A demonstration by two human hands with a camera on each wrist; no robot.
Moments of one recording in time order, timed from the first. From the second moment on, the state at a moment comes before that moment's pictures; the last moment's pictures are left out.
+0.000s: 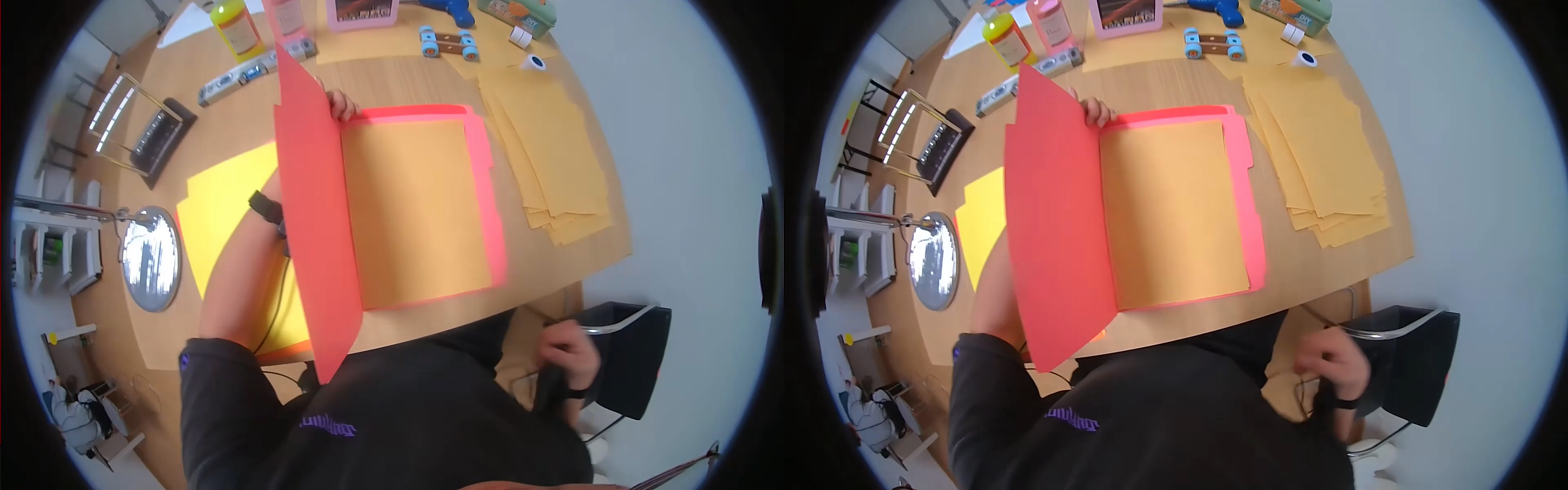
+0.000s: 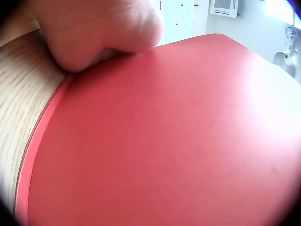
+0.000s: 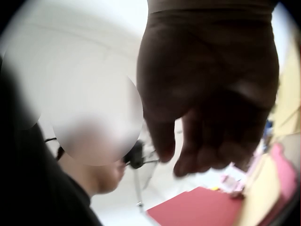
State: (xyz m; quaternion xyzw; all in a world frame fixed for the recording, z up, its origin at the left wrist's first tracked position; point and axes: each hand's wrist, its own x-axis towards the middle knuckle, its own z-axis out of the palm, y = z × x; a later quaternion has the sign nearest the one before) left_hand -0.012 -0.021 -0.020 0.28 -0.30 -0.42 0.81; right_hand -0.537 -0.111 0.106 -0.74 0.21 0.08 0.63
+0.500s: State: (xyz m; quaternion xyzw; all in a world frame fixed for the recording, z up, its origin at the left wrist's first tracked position) left_hand 0.007 -0.010 -0.033 0.37 -0.37 -0.38 0.76; right_hand -0.585 -0.046 -0.246 -0.39 0.57 0.13 0.71
